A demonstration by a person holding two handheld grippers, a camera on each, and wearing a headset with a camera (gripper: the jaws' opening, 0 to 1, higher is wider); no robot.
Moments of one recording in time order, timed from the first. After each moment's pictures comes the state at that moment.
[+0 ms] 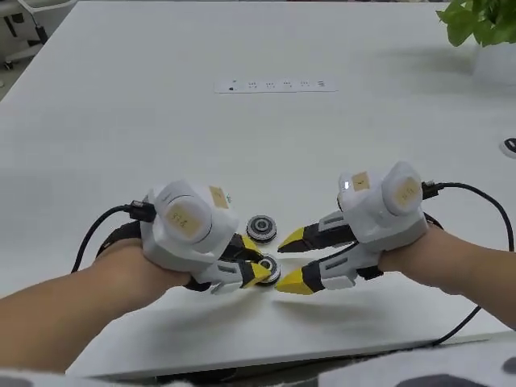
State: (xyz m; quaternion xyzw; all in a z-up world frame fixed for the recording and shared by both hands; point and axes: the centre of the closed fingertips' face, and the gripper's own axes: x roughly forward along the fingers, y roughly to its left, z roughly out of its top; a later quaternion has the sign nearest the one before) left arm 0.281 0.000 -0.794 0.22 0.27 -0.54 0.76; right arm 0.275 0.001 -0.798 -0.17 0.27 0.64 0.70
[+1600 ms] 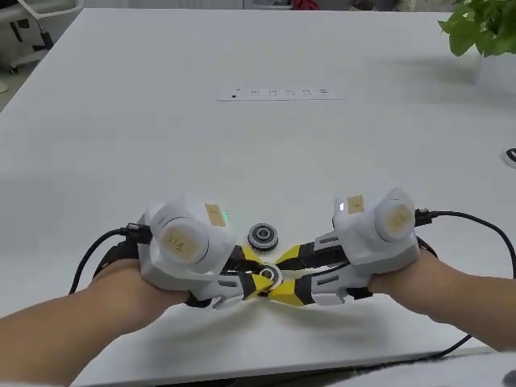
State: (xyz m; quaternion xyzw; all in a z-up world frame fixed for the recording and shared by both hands) left arm 0.282 -0.001 -0.795 0.21 0.25 -0.54 0.78; right arm 0.280 0.004 -0.810 -0.16 0.26 0.62 0.72
